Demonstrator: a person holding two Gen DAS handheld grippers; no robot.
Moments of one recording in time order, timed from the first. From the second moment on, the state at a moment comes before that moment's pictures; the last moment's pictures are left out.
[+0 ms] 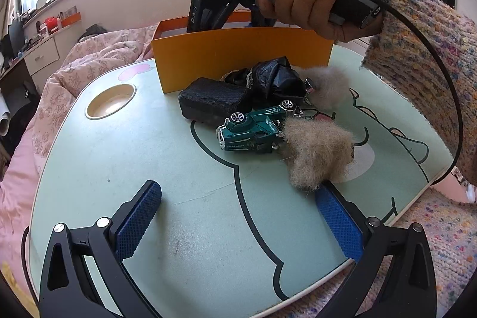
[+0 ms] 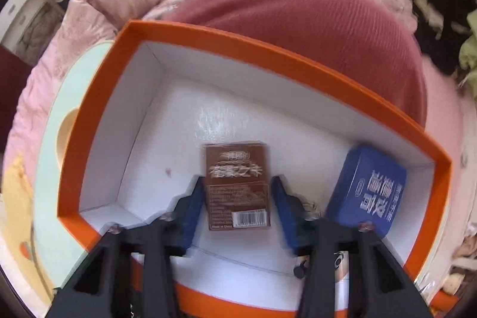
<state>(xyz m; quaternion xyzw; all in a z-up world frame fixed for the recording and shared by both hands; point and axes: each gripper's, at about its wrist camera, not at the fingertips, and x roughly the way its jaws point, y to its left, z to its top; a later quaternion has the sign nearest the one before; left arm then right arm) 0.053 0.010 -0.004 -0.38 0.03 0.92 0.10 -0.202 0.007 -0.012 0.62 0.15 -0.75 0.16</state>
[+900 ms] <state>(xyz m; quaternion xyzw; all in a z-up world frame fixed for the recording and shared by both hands) 0.054 0.009 -0.003 -0.38 0.03 0.92 0.10 -0.025 0.149 0.000 0.58 0.00 -0.78 0.23</state>
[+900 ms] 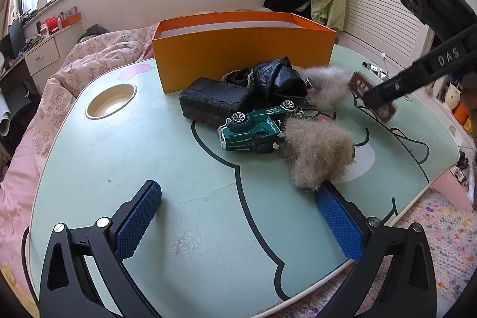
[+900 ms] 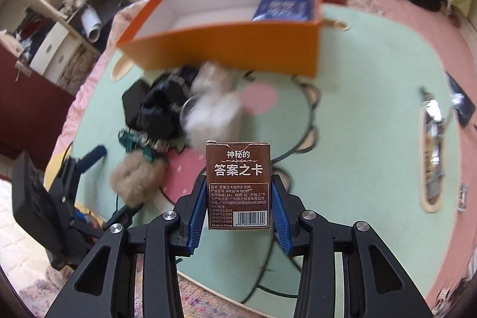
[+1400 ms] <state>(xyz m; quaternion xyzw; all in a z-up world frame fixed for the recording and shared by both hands) 0.055 0.009 -0.003 -0.38 0.03 0.92 0.09 0.042 0.158 -0.005 0.42 0.08 -0.88 0.19</state>
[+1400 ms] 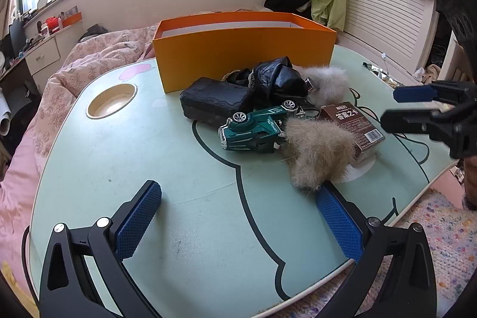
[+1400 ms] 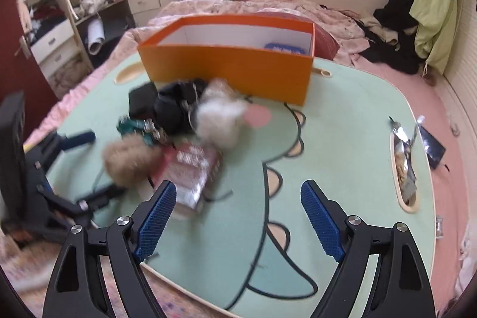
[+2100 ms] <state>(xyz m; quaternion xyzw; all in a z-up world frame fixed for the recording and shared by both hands) 0.049 -0.002 0.017 -0.38 0.02 0.92 0.08 0.043 0.155 -0.034 0.41 0.09 -0.89 0.19</state>
